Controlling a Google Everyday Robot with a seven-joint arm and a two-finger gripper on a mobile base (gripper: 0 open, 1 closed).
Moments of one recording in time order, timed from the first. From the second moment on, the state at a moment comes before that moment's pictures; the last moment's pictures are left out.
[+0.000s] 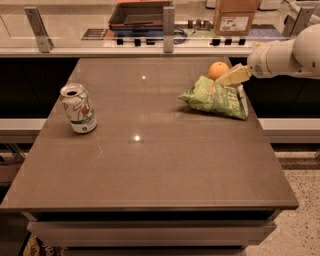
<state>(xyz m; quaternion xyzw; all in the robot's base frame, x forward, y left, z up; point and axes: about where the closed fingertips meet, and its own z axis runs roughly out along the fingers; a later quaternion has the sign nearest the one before) 0.756 -0.252 0.882 -0.38 0.78 0.01 0.50</state>
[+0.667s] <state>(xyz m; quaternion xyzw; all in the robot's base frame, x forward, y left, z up) 0.760 -0.247 0.881 -0.37 0.78 0.02 0.50</state>
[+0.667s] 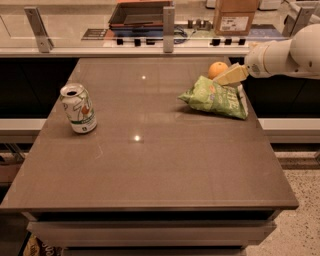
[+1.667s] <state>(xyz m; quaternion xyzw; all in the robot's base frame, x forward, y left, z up) 0.767 -0.224 0.868 -0.37 0.78 0.10 0.49</state>
